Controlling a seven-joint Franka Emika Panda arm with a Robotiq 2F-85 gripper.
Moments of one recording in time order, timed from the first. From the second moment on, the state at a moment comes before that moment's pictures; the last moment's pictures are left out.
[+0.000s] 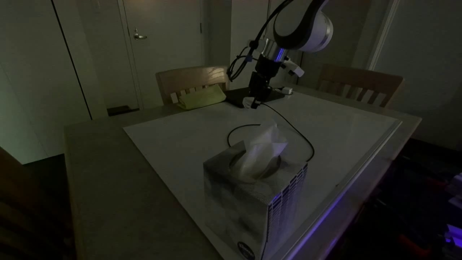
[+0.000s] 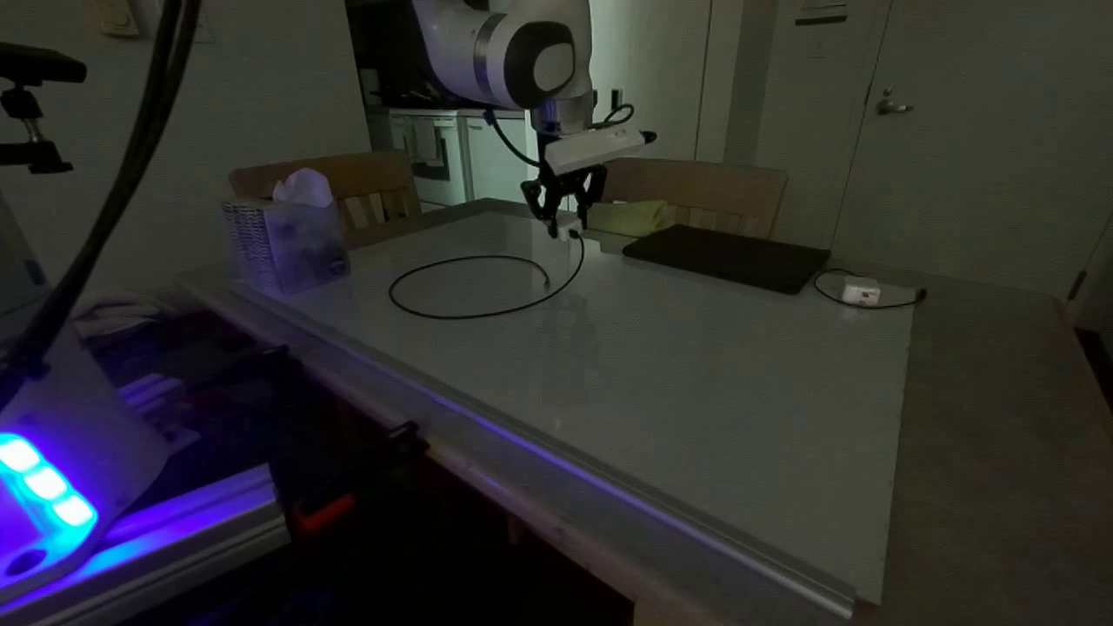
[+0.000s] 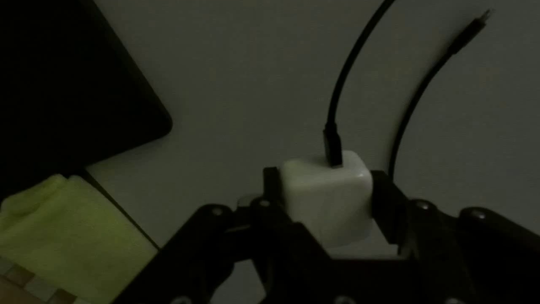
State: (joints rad) arm -0.36 0.54 0.36 -2.11 -0.10 2.88 -1.13
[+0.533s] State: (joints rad) arm -0.37 0.54 0.39 -2.12 -0.09 2.88 -1.29
